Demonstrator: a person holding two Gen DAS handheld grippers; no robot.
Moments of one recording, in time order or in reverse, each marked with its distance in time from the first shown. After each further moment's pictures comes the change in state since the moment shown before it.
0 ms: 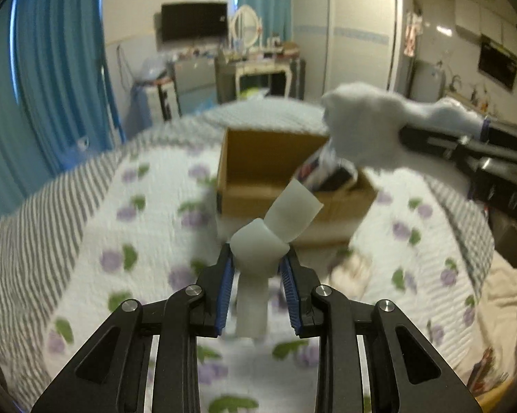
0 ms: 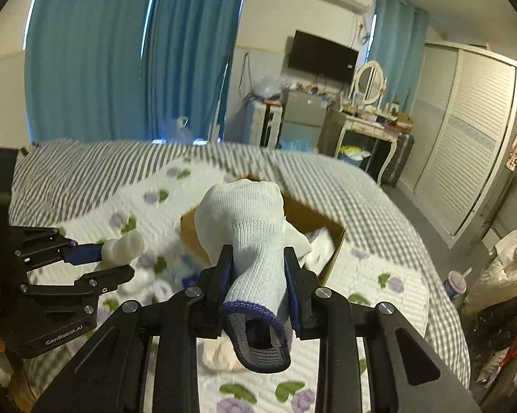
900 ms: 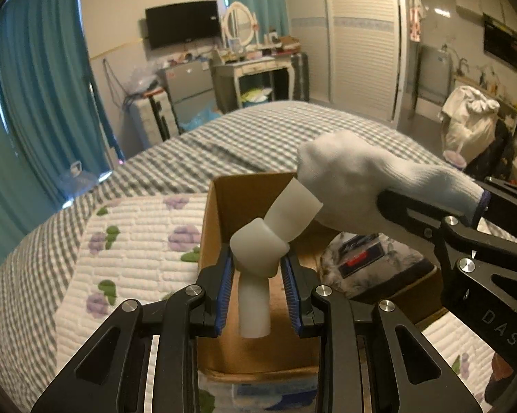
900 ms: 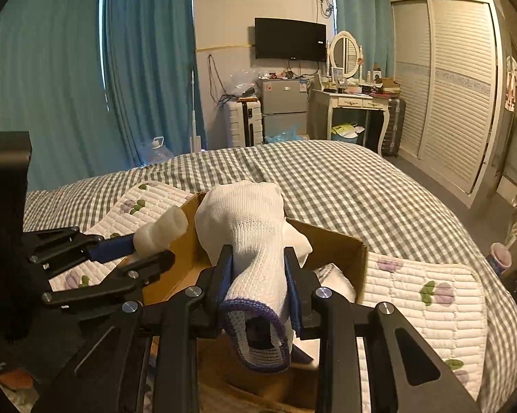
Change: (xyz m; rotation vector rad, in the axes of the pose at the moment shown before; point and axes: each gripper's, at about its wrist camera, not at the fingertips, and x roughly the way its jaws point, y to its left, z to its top) left arm 0.152 0.006 0.082 0.072 0.027 0.055; right arm 0.159 -0.056 0.015 0.226 0.010 0.034
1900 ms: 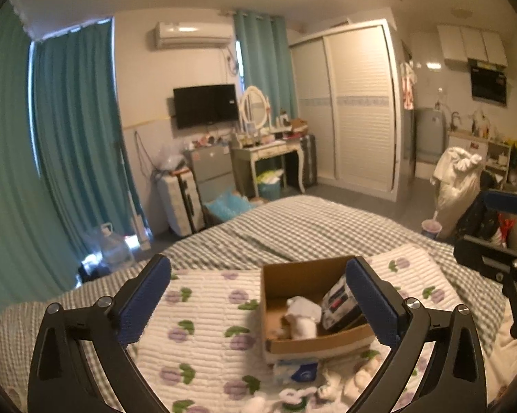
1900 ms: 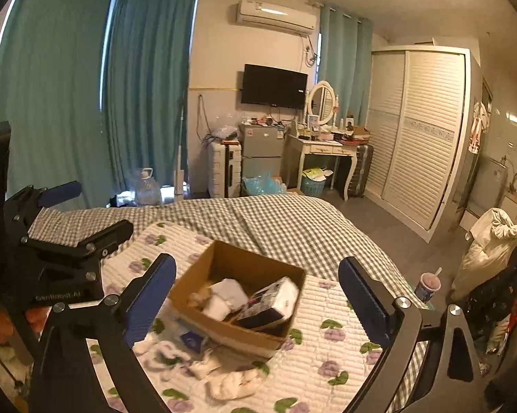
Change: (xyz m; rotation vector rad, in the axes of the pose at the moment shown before) left arm -0.219 0.047 0.011 -0.016 -0.335 0.040; right arm -0.235 0.066 0.036 -0.065 -0.141 -0.145
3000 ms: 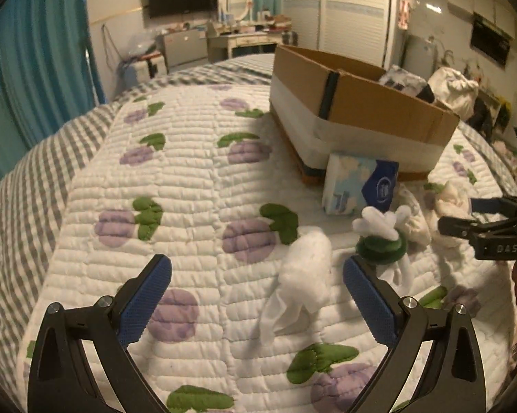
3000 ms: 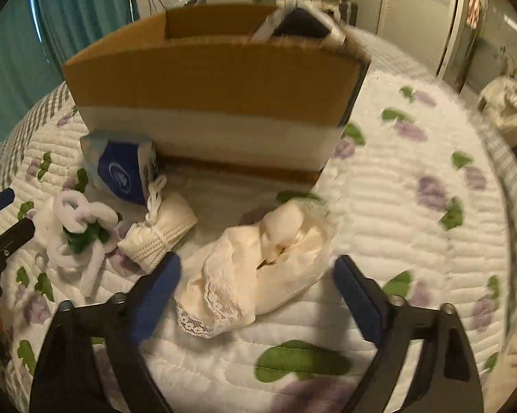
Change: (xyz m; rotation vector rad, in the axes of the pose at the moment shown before) left arm 0.109 0.041 -0.229 -0.009 0.411 -0.149; right arm 0.197 0.015 -0.239 0.219 0.557 -0.033
